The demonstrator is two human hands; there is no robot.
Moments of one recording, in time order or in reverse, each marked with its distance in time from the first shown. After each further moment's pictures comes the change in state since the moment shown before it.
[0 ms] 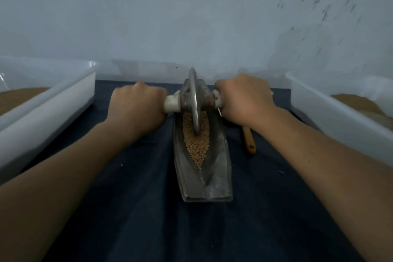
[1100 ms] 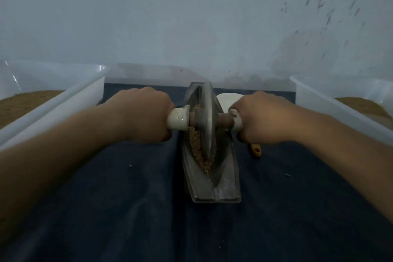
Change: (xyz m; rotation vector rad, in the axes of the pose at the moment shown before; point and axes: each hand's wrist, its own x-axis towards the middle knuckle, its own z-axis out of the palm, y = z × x) left_hand -0.008 -0.013 -0.046 -0.114 -0.426 0.179; right_hand -0.036 0.005 -0.046 0.154 -0.442 -0.025
